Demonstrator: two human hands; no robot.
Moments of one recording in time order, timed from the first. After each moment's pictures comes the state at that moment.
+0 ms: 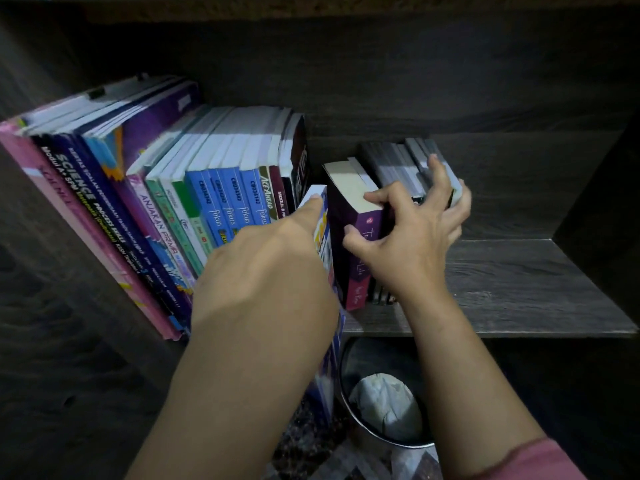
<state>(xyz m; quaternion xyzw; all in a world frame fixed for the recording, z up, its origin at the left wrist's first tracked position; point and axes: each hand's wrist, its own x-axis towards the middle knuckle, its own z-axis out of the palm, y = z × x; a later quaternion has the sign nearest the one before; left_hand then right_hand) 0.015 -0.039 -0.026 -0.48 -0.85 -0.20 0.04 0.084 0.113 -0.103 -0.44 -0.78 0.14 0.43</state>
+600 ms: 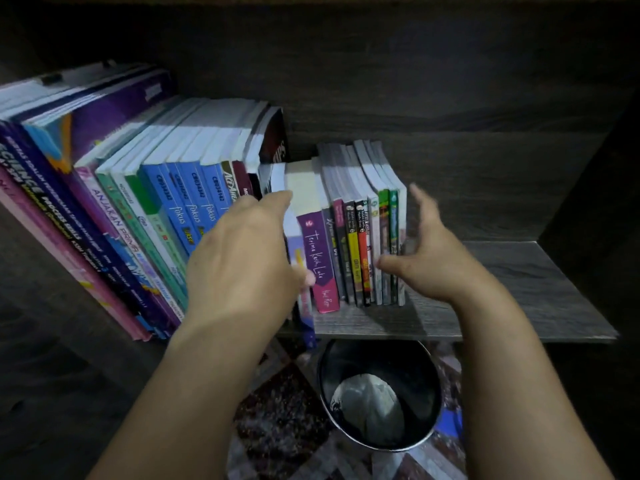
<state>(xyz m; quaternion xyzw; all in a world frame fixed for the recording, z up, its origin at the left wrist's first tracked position) 0.011 -0.007 -0.045 -0.44 -0.87 -0.22 0.05 0.146 0.145 -0.089 -0.41 -0.78 0.42 0.21</state>
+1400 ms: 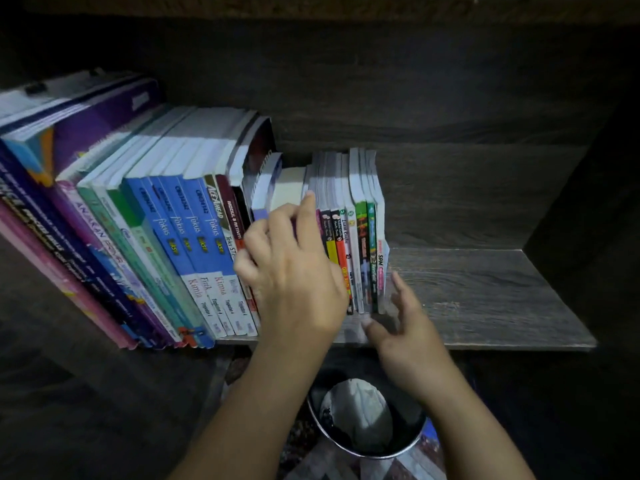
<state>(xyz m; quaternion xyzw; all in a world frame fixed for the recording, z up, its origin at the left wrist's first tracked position) 0.042 0.045 -0.102 -0.41 -0.82 -0.31 0.24 0.164 0.096 -0.157 -0.42 -0.70 0.50 0.27</state>
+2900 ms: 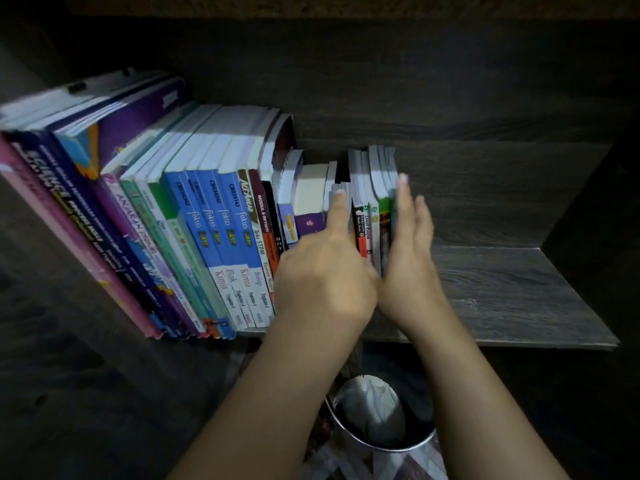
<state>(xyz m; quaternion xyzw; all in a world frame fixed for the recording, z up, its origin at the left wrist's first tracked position) 0.046 0.026 -0.049 -0.43 -0.88 -0.20 -0.08 0.117 0.110 -0.110 -0.37 -0.82 0.29 0.33</state>
